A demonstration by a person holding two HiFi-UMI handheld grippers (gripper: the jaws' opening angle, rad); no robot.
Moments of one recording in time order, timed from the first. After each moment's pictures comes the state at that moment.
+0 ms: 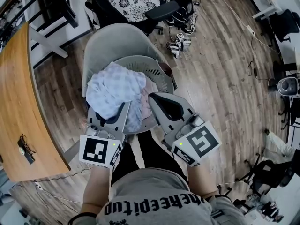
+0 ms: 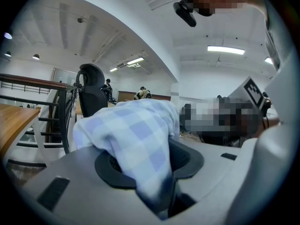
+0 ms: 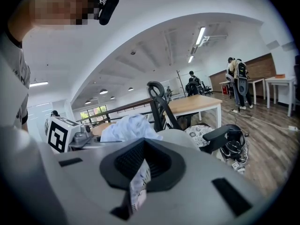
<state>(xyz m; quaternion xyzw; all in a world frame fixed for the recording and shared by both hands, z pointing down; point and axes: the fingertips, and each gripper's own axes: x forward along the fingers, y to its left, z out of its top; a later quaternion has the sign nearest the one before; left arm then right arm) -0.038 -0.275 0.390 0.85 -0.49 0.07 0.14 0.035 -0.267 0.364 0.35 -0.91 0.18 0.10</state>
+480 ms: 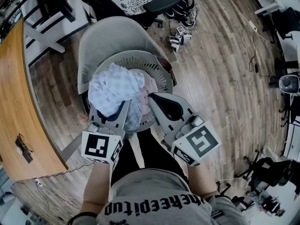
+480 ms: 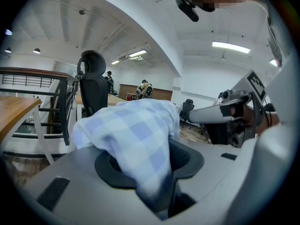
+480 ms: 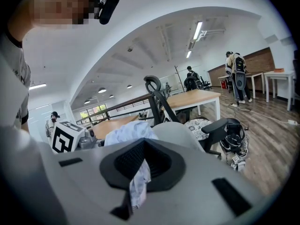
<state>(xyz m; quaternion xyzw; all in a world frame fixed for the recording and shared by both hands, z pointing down) -0.030 -0.275 0.439 0.85 -0.49 0.09 0.18 0.043 -0.266 0.392 0.35 -0.91 0.20 0.11</state>
